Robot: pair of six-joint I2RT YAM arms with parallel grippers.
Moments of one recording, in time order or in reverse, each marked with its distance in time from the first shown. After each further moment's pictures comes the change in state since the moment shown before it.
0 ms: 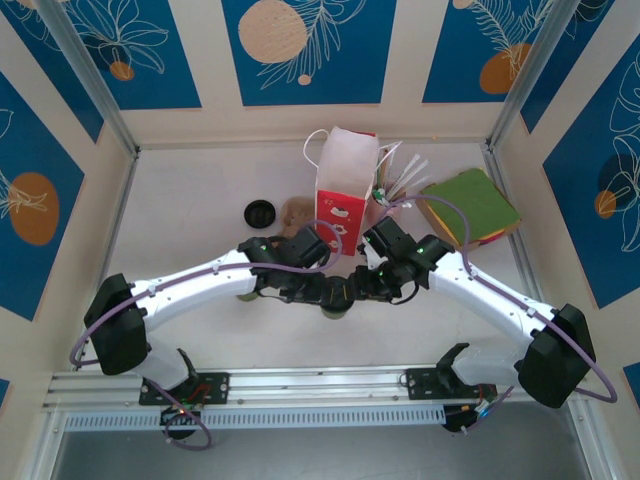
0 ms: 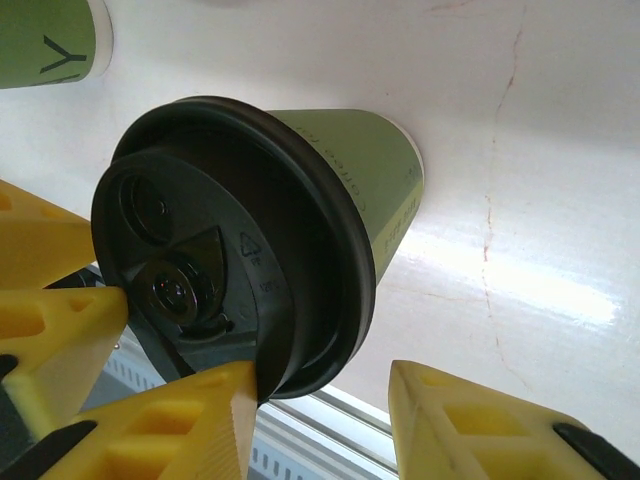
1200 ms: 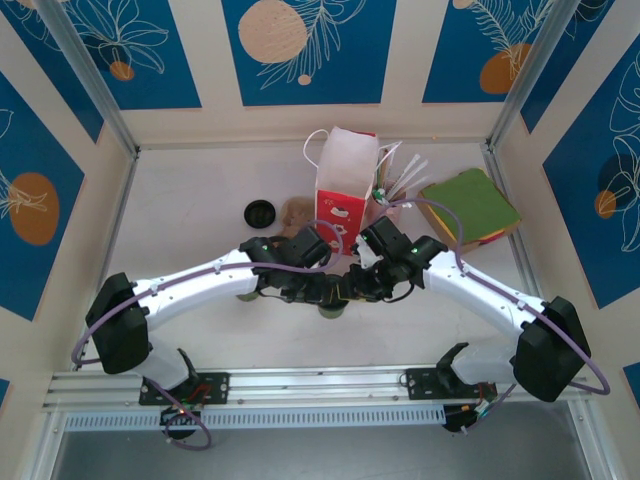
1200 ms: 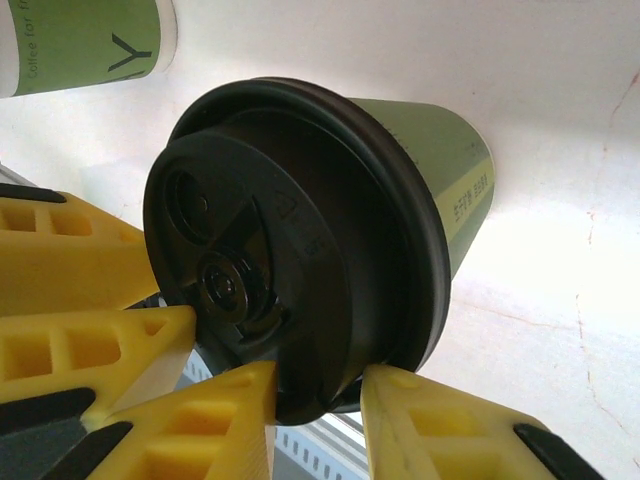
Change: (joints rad) left arm 0.000 0.012 -0.002 0.012 0.008 0.000; right arm -0.002 0.043 -0.037 0.121 -0.123 0.034
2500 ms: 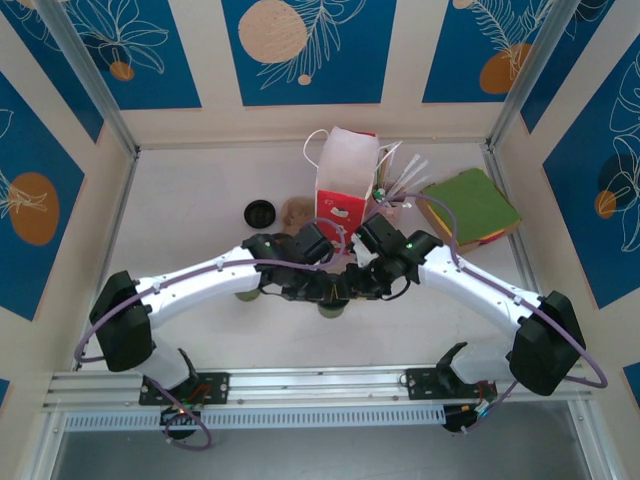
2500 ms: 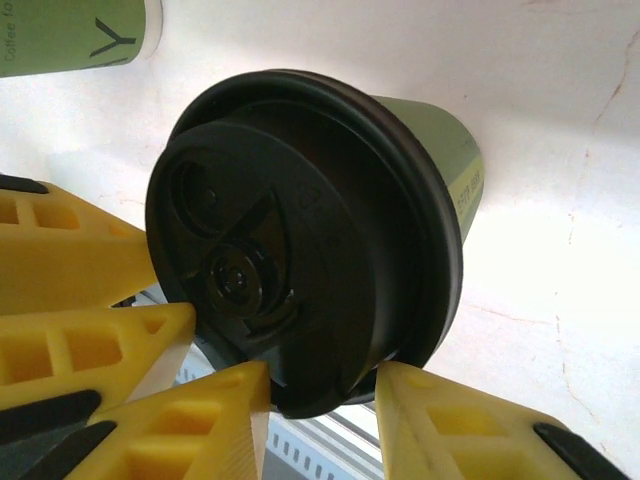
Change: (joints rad) left arm 0.001 0.021 0.052 -0.045 -0.010 -0.003; right arm 0.024 0.034 0.080 -0.077 0.052 -0.039
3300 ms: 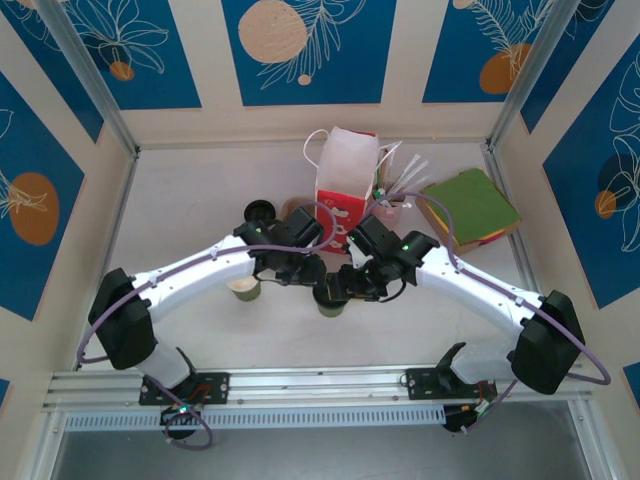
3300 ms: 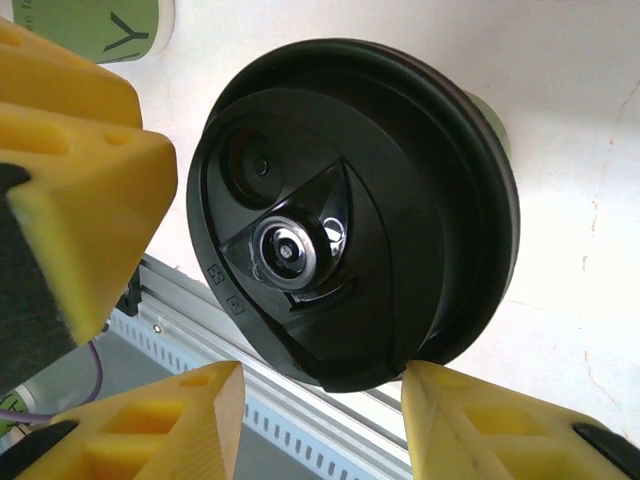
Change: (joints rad) left arm 0.109 0.013 0.031 -0.001 -0.008 0.084; right arm 0.062 0.008 0.031 -0.013 0.038 0.065
